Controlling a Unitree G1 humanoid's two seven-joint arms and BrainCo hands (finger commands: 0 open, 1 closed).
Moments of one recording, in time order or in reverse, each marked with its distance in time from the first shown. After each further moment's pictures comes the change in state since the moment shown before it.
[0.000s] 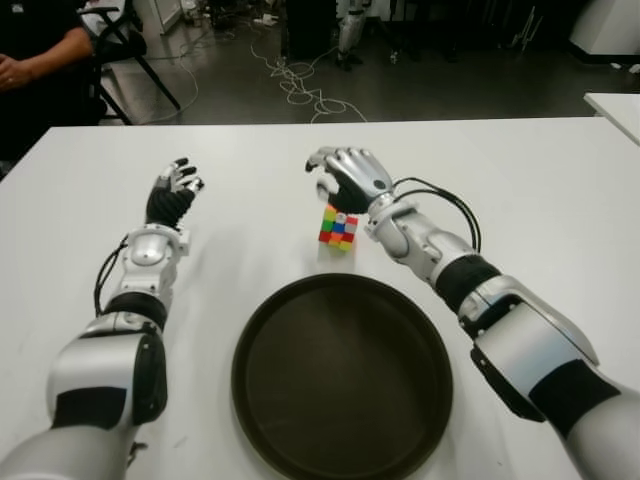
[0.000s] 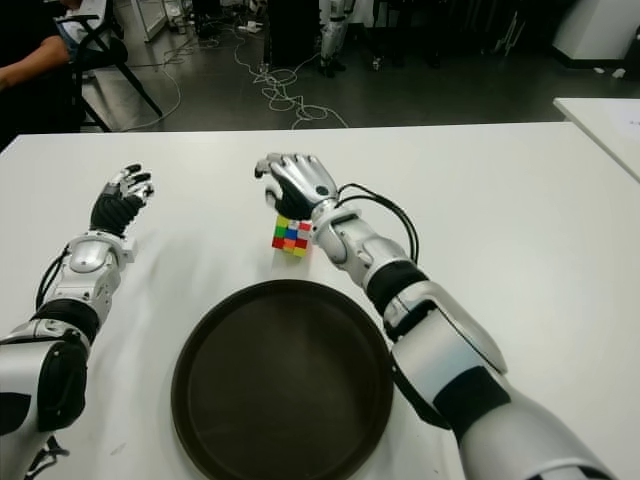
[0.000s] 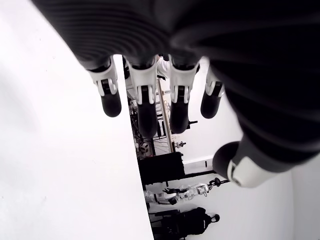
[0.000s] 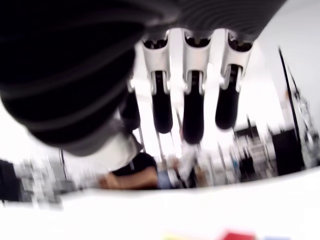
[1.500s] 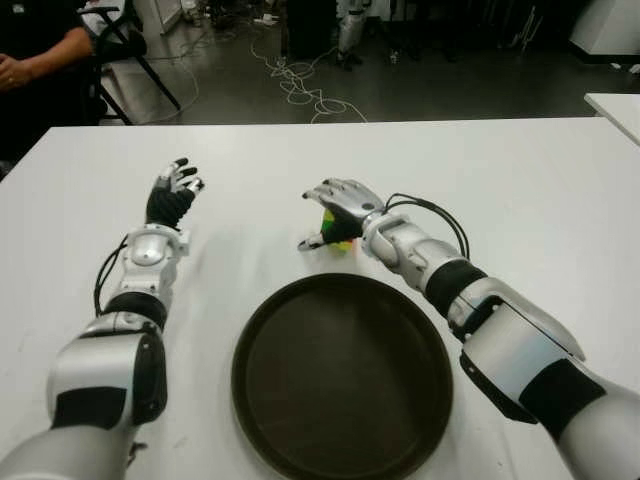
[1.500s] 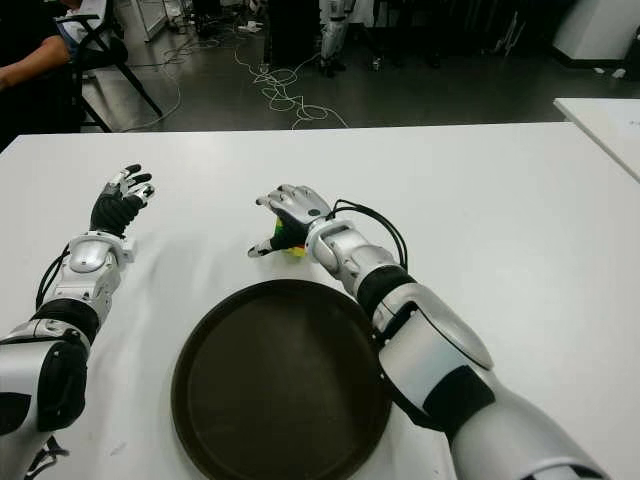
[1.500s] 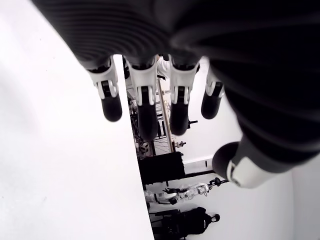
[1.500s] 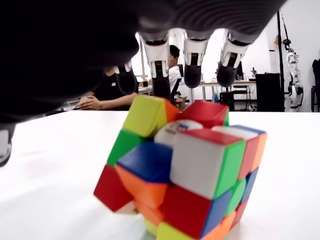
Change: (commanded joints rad) left arm 0.002 0.002 -0.002 0.000 0.000 0.003 -0.006; right arm -0.003 0.043 0.071 0.080 -0.004 0.058 0.121
